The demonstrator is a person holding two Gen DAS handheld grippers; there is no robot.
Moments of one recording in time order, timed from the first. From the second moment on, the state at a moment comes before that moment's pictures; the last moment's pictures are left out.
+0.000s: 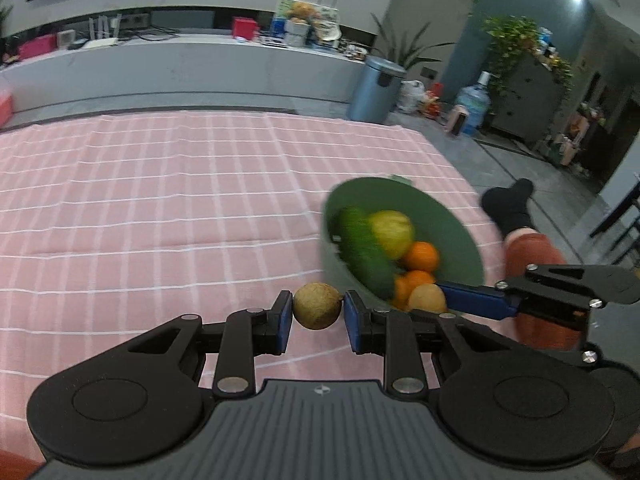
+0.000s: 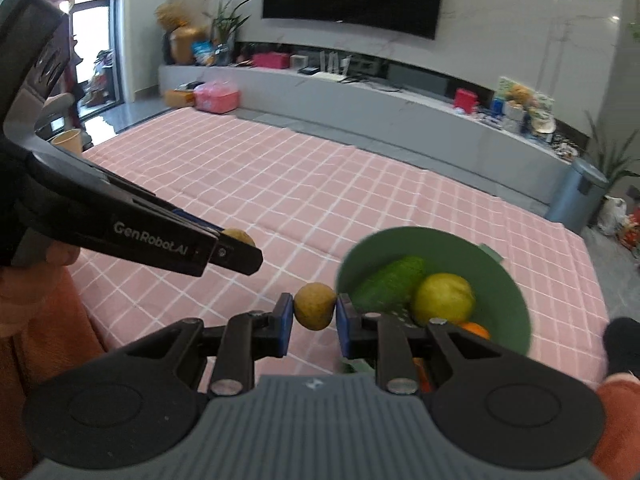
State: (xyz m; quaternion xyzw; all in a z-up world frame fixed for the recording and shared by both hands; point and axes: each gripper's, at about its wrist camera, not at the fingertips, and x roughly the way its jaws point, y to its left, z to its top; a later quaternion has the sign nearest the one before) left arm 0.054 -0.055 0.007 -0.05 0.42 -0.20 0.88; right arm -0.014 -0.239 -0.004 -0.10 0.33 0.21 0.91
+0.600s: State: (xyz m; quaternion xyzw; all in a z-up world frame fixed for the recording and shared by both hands) left arm 0.102 -0.133 -0.002 0.00 0.44 -0.30 0.85; right arm 0.035 -0.339 -0.032 -0.07 0.38 0.14 0.91
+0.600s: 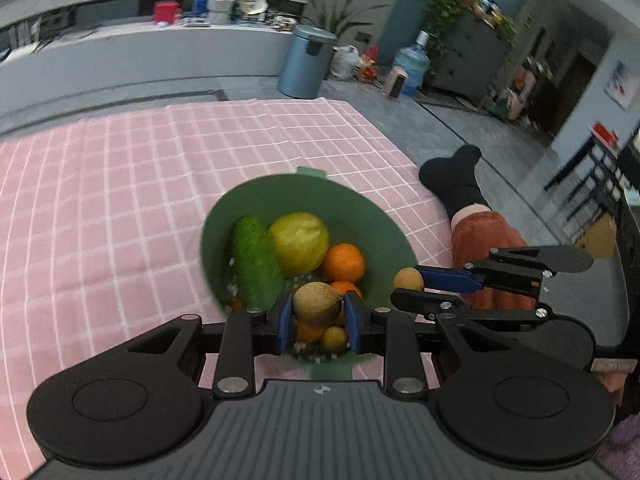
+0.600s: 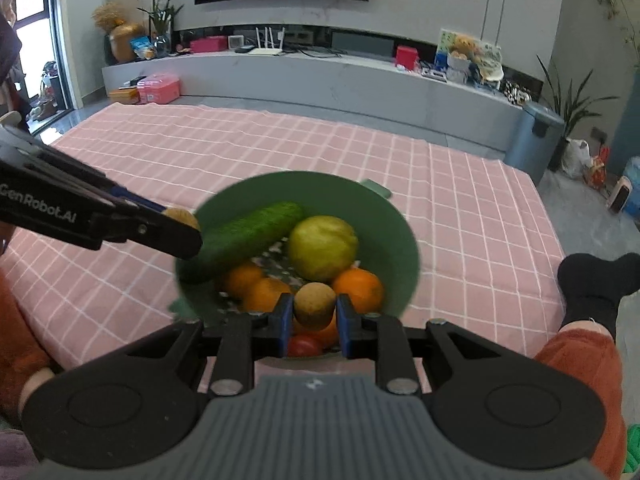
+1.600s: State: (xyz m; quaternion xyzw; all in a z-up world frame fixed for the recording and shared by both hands) left arm 0.129 -0.212 -0.061 0.26 0.41 -0.34 0.80; right arm 0.088 -0.346 -0.073 -0.10 0.40 0.15 0.90
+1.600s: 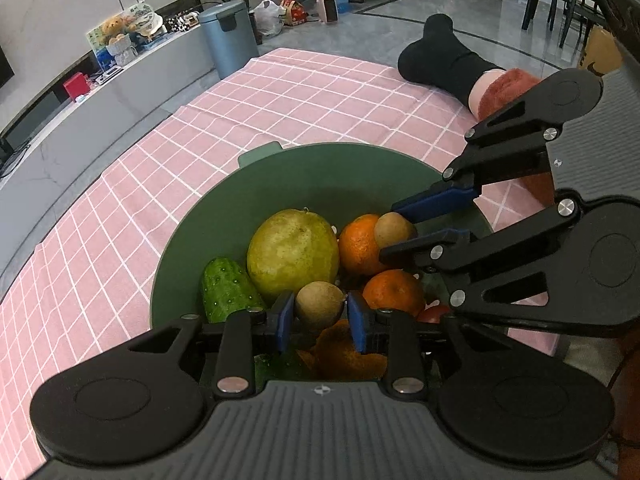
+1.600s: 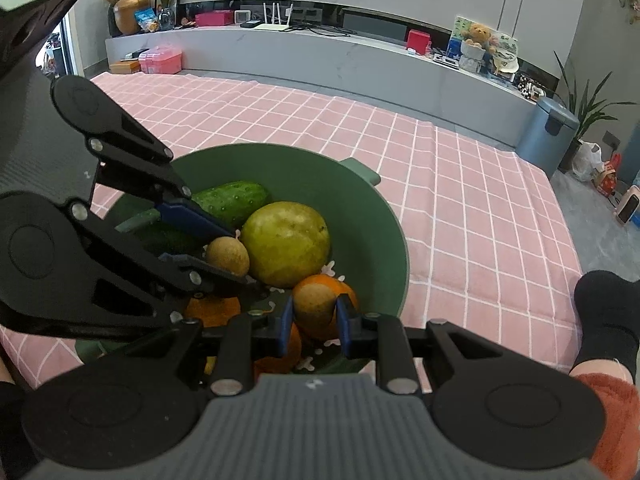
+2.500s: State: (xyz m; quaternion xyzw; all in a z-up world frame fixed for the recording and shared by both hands) left arm 0.124 -0.093 -0.010 0.04 0.40 -0.14 0.91; right arm 0.089 -0.325 -0.074 -0.09 0.39 0.16 0.90
